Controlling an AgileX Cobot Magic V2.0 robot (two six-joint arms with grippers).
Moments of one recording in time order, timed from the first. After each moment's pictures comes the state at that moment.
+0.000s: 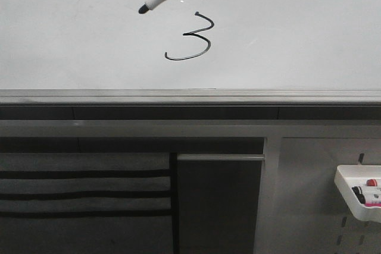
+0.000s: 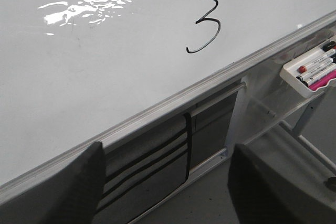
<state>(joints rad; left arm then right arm) -0.39 0.76 -0.70 -0.38 0.52 0.48 0.37 1.30 -1.24 0.75 1.18 -1.40</state>
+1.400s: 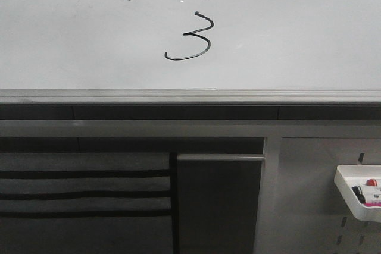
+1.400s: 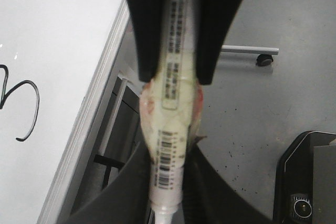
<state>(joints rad) -0.77 1.17 -1.02 -0.40 0.71 0.92 0.50 1.30 -1.24 0.73 1.00 -1.60</state>
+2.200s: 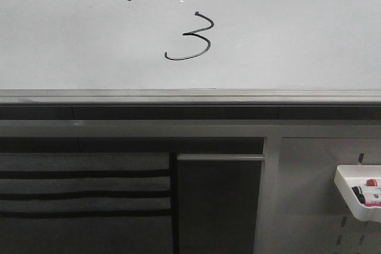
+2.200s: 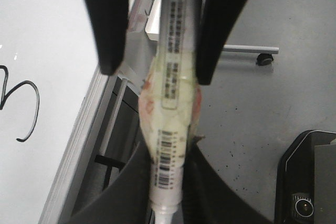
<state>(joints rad) -0.77 1.17 -1.02 -0.39 0.70 0.92 0.50 1.30 -1.24 0.72 0.97 -1.56</state>
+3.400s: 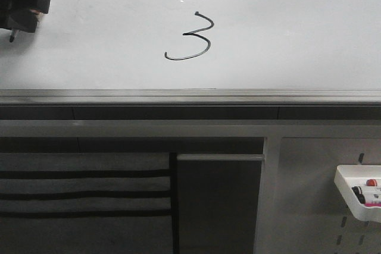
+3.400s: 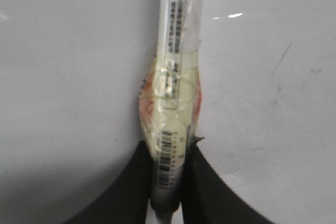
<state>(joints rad) -0.26 1.43 -0.83 -0.75 -0.06 0.74 0.10 1.14 -1.24 0.75 1.04 -1.17</state>
